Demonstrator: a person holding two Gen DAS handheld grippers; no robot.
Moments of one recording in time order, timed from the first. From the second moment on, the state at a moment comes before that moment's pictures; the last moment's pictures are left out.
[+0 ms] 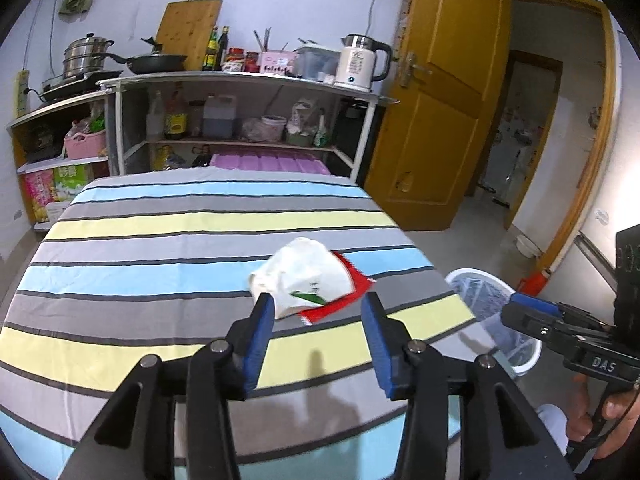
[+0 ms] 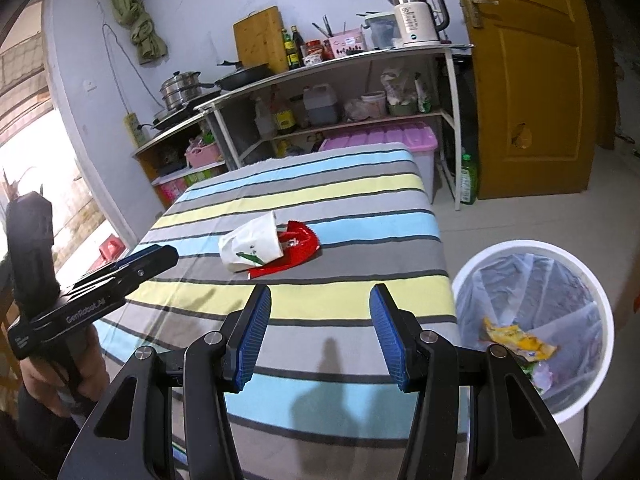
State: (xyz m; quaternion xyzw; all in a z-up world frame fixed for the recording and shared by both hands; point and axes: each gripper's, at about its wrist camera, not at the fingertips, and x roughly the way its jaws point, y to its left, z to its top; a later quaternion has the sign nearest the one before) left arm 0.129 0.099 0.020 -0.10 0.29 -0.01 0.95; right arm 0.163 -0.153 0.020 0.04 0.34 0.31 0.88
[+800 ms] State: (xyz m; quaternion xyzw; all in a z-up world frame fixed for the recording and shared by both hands) left arm 0.220 0.143 -0.032 -0.16 0.37 -0.03 0.91; right arm 0.219 -0.106 -0.008 0.02 0.38 0.33 0.86
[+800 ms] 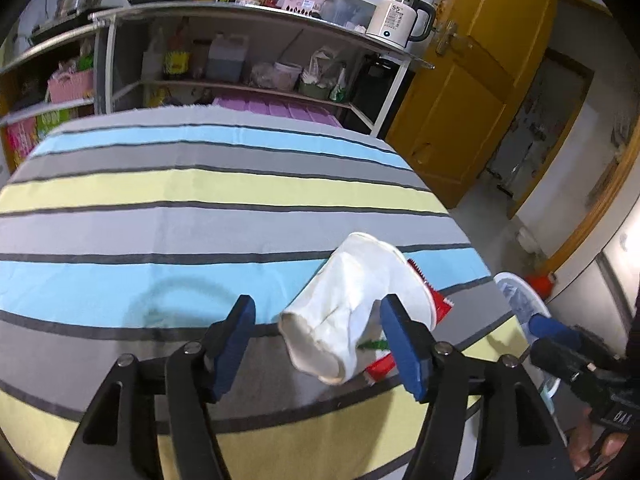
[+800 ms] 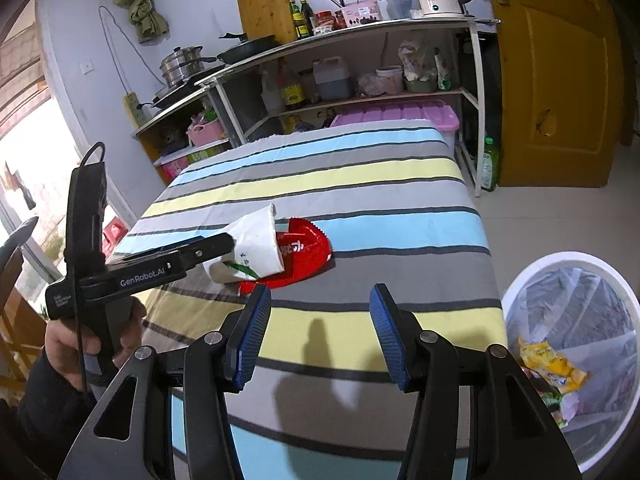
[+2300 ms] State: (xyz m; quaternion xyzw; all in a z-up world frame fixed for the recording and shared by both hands) left arm 0.155 0.192 -0.019 -0.20 0.31 0.01 0.93; right arm 0.281 -0.002 -0.042 -0.14 0.40 0.38 0.82
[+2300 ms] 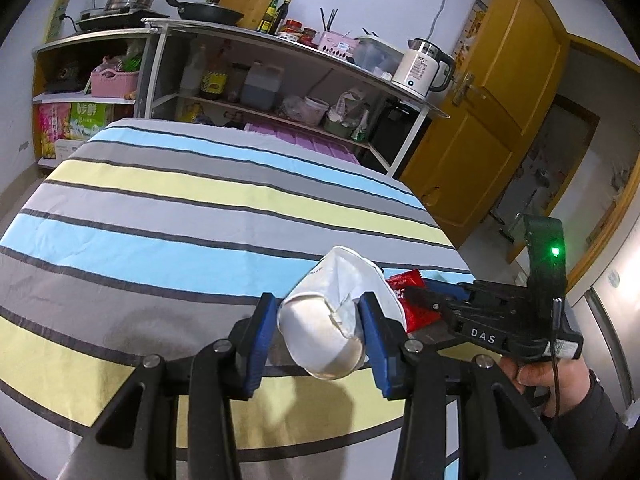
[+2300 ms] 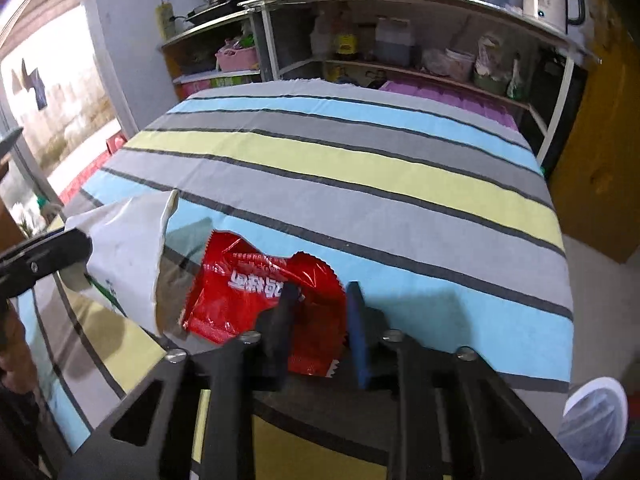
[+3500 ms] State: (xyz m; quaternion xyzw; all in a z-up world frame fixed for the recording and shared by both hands) left arm 0.132 0.113 0.019 -0.16 0.31 -0.04 0.94; right arm 0.191 -0.127 0.015 -0.03 0.34 0.32 0.88
